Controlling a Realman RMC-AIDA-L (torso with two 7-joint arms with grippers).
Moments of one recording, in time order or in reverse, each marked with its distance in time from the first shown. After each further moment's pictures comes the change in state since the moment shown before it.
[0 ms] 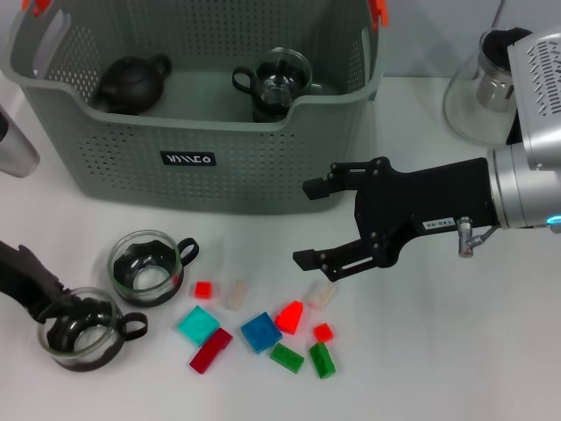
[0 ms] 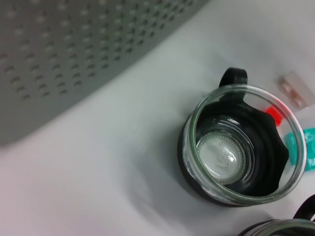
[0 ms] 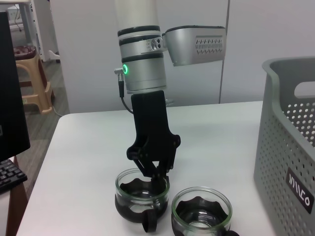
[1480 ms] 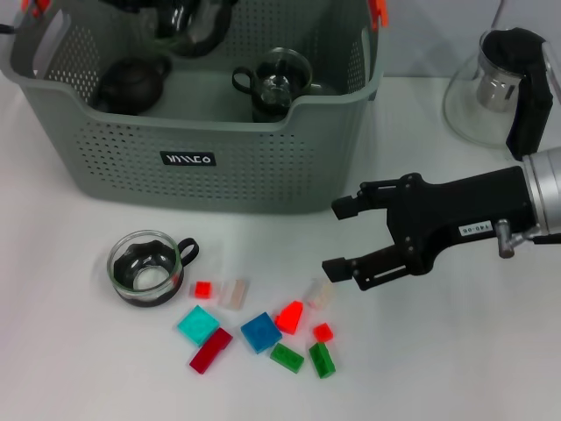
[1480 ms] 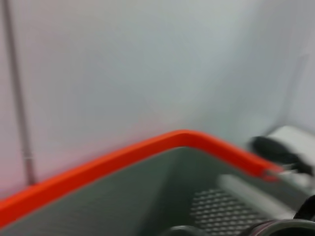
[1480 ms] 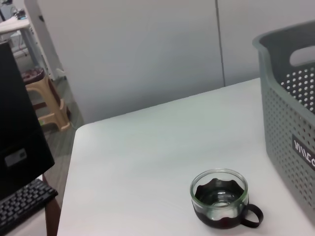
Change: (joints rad) left arm -0.271 0.171 -0.101 -0.126 -0.542 -0.265 -0.153; right arm 0.025 -0.035 0.095 0.068 -0.019 -0.129 0.134
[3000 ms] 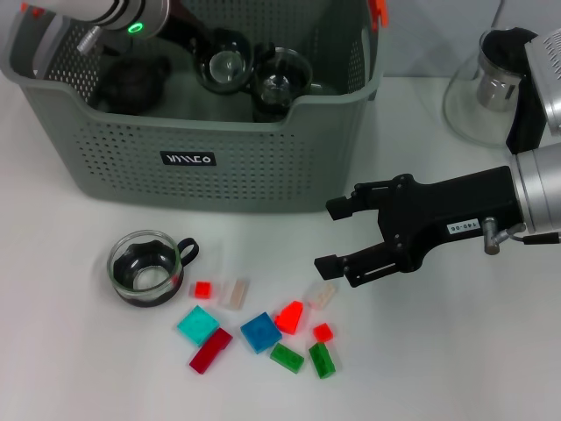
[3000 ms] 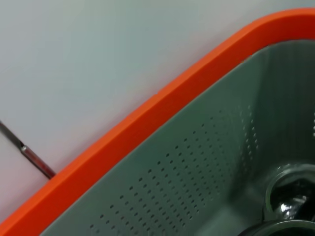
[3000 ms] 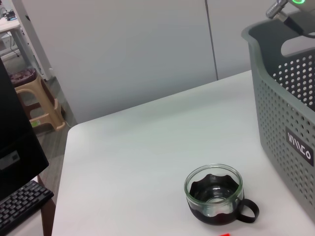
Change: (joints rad) left arm -0.214 -0.130 0.264 -0.367 0.493 -0.663 -0.089; right arm 0.022 0.012 0.002 0.026 -0.027 0.028 0.035
